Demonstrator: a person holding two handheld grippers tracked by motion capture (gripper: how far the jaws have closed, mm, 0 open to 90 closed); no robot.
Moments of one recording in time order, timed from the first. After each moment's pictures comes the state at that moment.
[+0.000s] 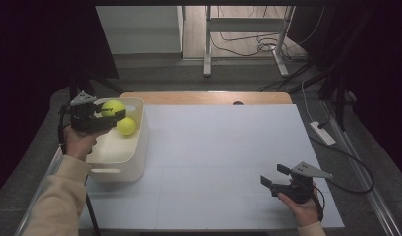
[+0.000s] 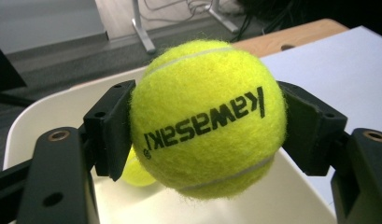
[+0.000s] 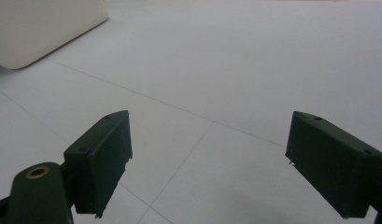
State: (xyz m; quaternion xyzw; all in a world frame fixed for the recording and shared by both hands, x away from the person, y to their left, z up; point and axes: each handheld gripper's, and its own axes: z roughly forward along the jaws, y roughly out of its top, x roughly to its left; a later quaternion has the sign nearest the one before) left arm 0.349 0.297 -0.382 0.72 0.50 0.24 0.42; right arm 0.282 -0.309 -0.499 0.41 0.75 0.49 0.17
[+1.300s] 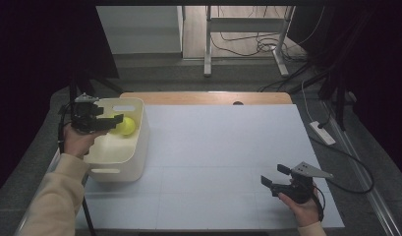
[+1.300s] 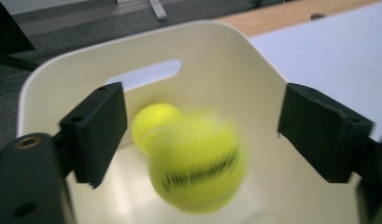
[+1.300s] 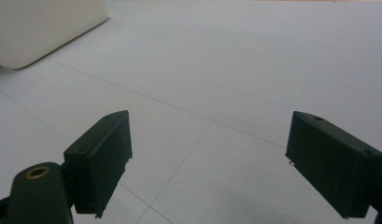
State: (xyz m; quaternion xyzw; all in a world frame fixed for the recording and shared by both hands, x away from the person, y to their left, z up) left arm 0.361 0.310 -0.392 0.72 0.54 0.22 0.38; right arm 0.282 -0.310 -0.499 0.41 0.75 0.49 0.17
